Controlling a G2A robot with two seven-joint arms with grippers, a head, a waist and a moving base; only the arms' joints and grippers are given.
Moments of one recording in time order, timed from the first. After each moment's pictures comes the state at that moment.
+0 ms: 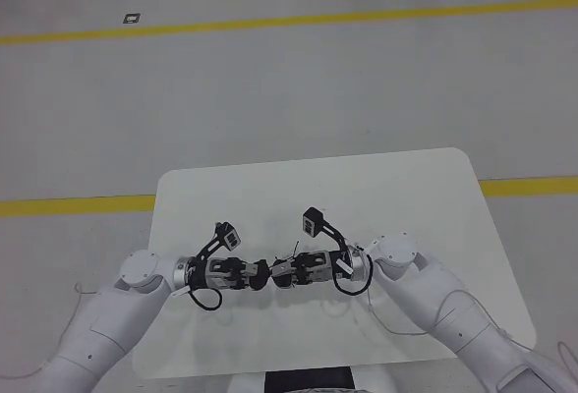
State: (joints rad) left arm 1.29 -0.91 -0.99 -1.37 -0.84 -0.22 -1.32; right arm -1.18 -1.21 0.86 -1.38 0.55 -0.06 1.13
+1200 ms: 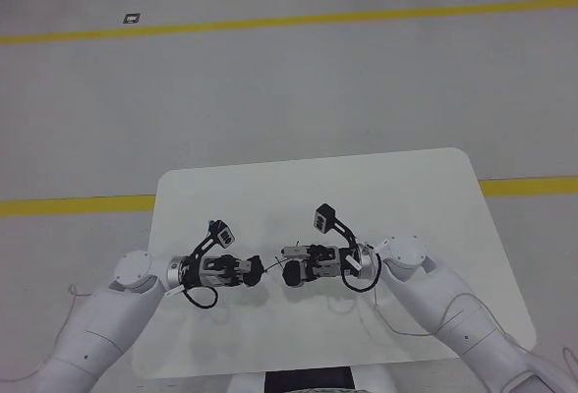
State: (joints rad) left arm 1.31 -0.91 -1.03 -1.35 -0.87 -0.27 -1.33; right arm -1.23 -1.19 0.92 -1.37 0.56 -0.09 1.10
